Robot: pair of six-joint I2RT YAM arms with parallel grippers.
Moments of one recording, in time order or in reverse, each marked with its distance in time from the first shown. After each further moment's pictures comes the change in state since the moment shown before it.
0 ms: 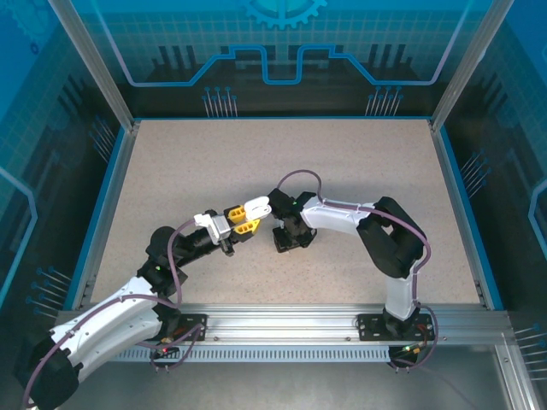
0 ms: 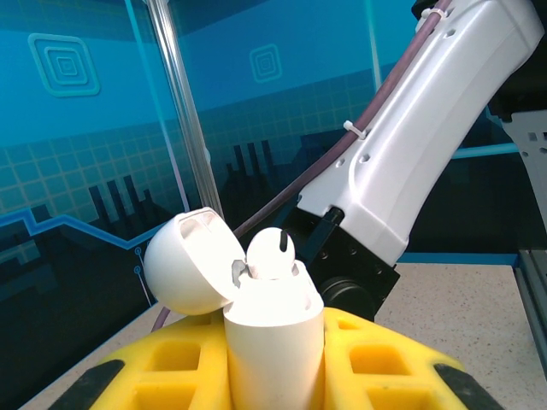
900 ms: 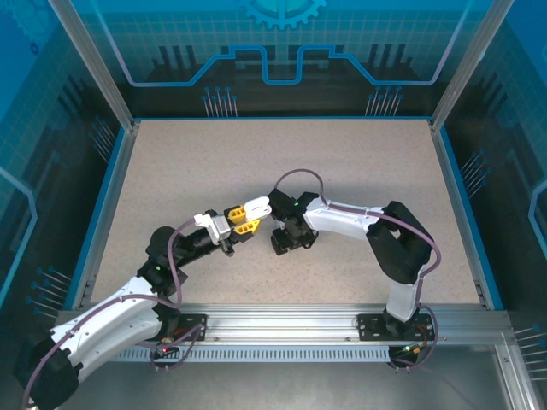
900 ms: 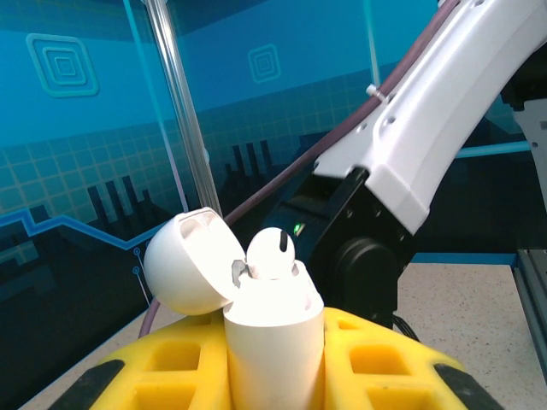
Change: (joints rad) left arm 0.000 0.000 0.000 0.000 0.003 0.000; right arm 0.027 -0.082 -0.009 -0.028 0.027 -0.060
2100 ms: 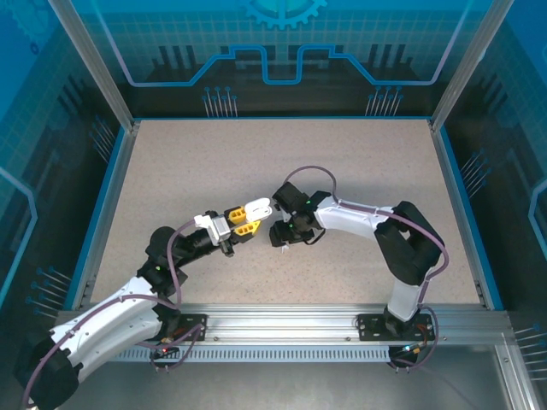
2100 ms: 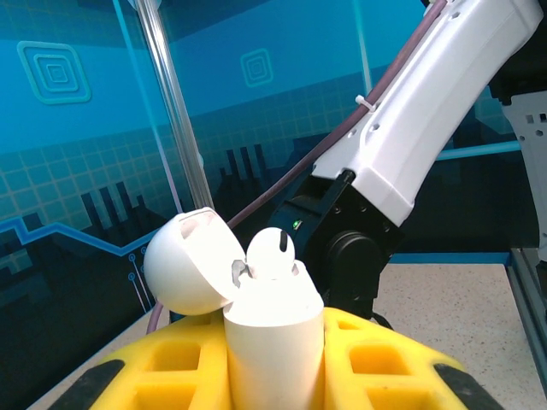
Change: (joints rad) left arm 0.000 0.000 0.000 0.007 0.019 0.008; right arm -0.067 -0.033 -0.077 0.167 -0.122 0.062
